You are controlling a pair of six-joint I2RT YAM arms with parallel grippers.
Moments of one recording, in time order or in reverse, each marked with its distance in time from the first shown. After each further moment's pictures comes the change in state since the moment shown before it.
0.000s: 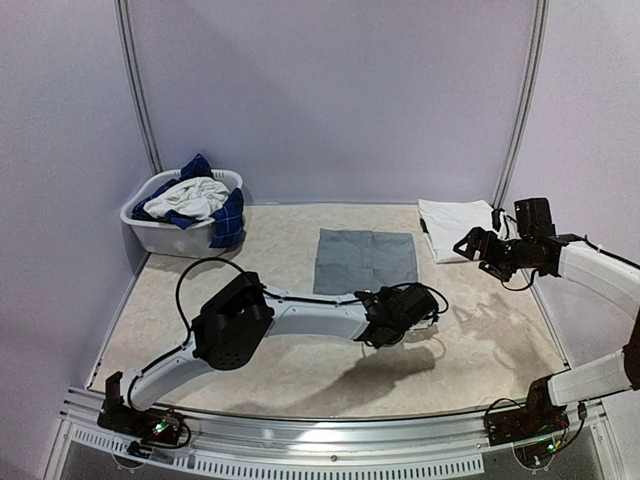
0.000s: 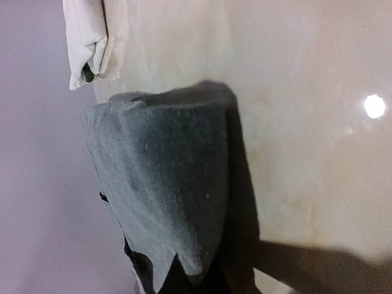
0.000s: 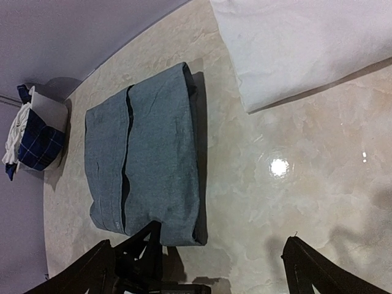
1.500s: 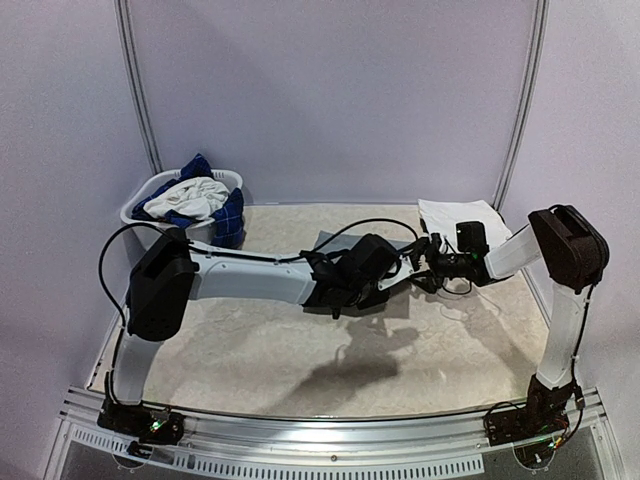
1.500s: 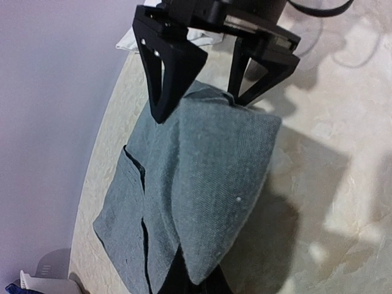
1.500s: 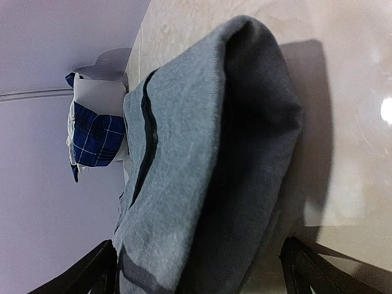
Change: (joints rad) left arm 0.089 -0.449 -0.443 0.137 0.290 -0.489; right arm 0.124 0.757 0.097 0.815 -0.396 0.479
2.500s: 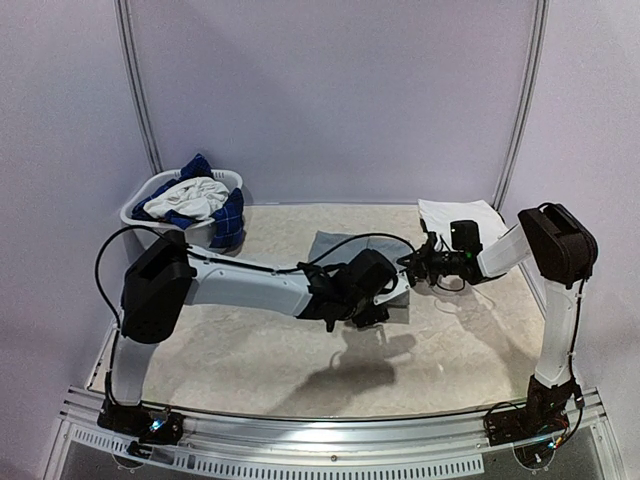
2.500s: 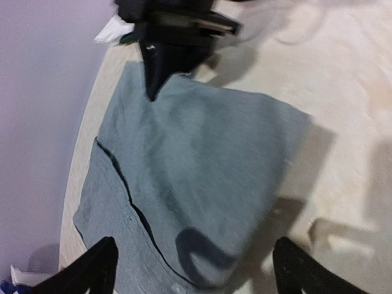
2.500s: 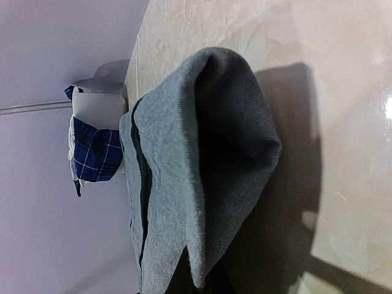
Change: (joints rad) left arm -0.035 -0.035 -0.107 0.026 0.008 -0.020; right arm 0.010 0.086 0.075 0.048 0.023 0.063
